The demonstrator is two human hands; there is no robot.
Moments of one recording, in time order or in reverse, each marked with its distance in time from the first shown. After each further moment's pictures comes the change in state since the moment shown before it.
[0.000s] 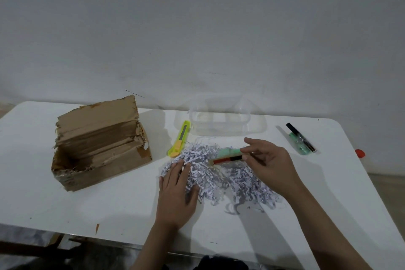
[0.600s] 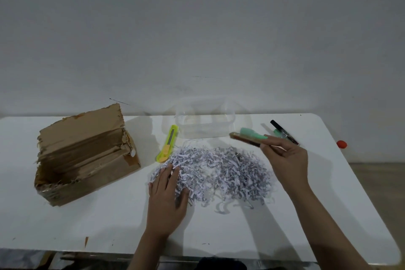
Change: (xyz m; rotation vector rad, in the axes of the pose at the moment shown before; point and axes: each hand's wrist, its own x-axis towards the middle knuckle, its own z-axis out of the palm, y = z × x) left_hand 0.001 -0.001 0.001 0.013 -0.004 0.027; right_hand -0.006 0.014 -0.035 0.140 0.460 0.097
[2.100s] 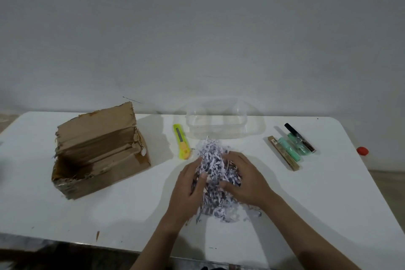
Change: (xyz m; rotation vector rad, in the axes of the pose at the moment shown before) left_hand 0.028 0.035 0.000 -0.449 -0.017 0.005; right_hand -0.018 0.055 0.064 -0.473 -0.691 -0.310
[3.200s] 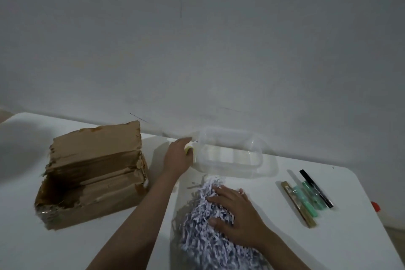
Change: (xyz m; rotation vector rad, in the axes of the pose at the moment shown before) left_hand 0.182 -0.052 -0.040 0.246 0.059 -0.222; right_hand 0.045 -0.011 0.017 -0.154 -0.279 0.014
